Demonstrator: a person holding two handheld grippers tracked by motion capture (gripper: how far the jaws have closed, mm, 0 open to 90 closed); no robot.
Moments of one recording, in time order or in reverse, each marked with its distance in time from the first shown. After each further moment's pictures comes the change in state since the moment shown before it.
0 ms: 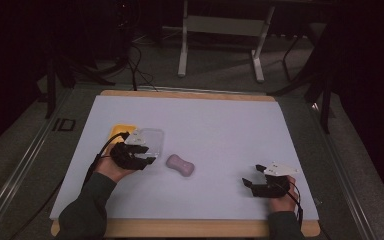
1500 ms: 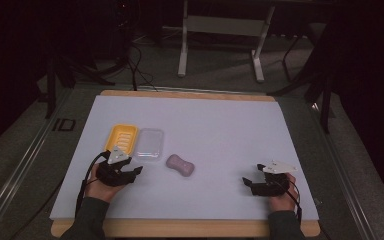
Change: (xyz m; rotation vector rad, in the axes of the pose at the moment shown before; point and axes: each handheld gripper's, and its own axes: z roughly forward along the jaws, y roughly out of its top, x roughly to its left) left arm -0.018 -0.060 -0.010 -0.081 0.179 -0.193; right arm -0.003 0.002 0.004 0.037 -0.031 0.034
